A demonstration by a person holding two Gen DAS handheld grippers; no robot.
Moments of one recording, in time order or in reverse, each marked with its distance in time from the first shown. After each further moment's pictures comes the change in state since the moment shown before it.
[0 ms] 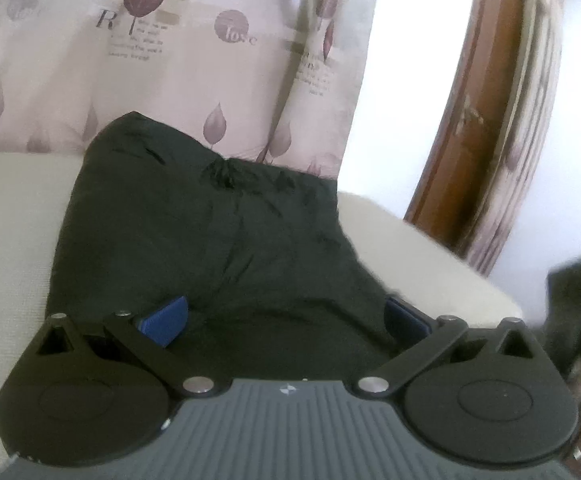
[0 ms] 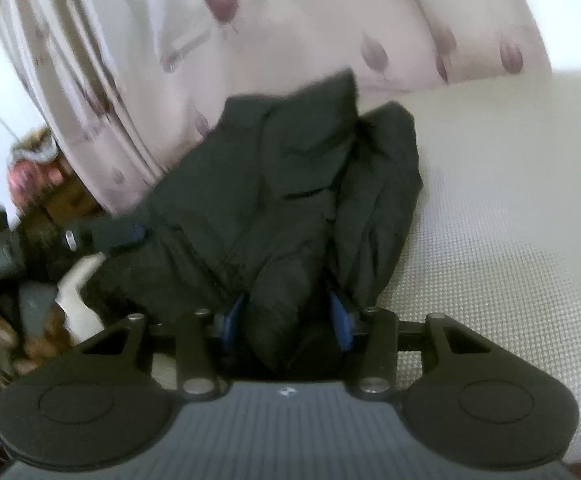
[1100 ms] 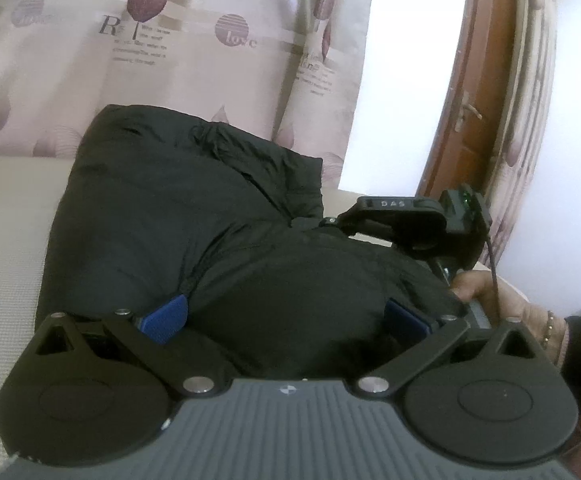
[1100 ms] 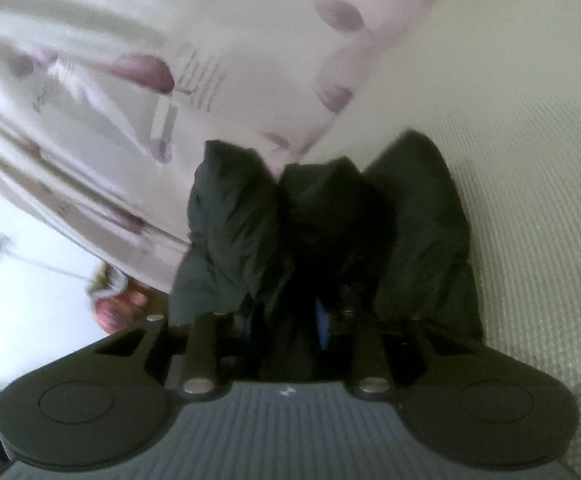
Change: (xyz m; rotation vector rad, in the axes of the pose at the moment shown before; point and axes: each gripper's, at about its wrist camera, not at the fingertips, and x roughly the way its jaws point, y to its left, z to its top) left arm -0.009 0.006 -0.017 0.021 -0.029 0.003; right arm 0.135 -0.090 0.063 0.493 -0.003 0.353
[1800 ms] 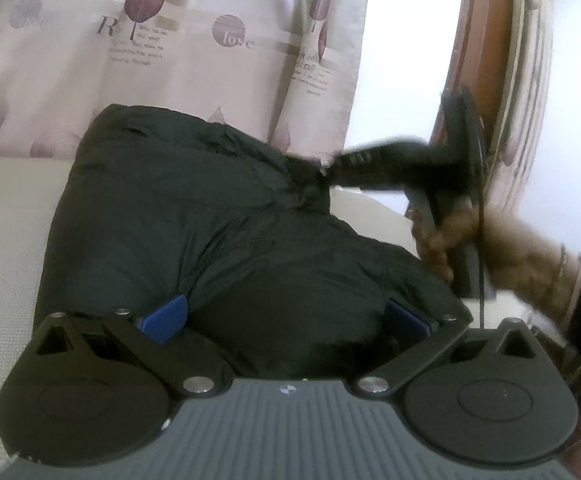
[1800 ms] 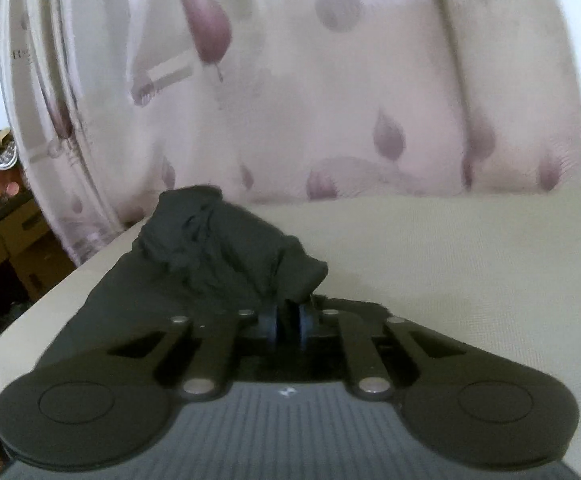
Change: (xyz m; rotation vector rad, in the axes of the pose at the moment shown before) left arm -0.001 0.002 -0.002 -0.002 -0.002 -0.017; right arm 0.014 0.125 0.008 -0.683 -0.103 -0.479
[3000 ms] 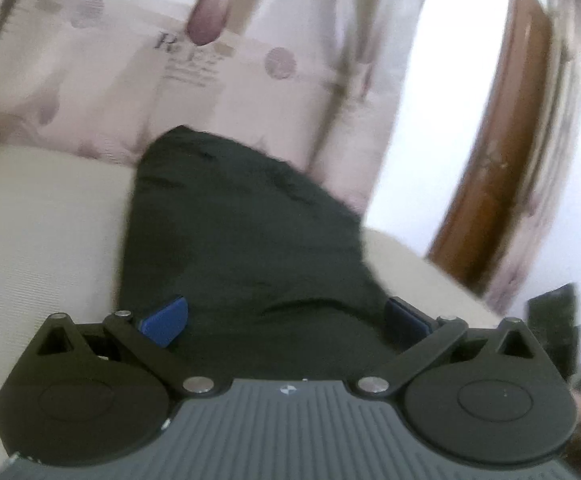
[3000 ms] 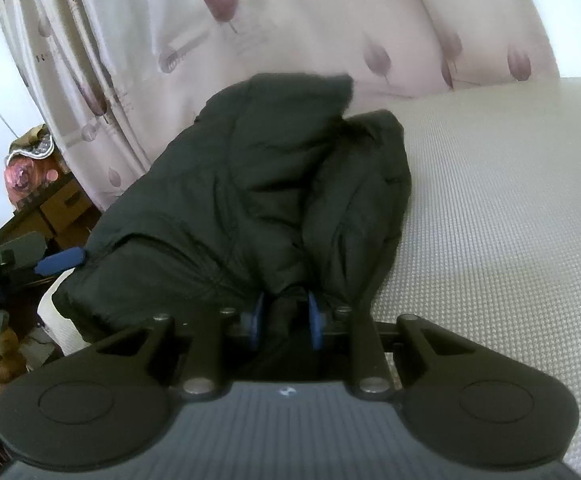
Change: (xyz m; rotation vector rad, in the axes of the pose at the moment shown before) left arm -0.045 0.019 0.004 -0.114 -0.067 0.105; right arm -0.101 0.003 -0.106 0.124 0.107 0.118
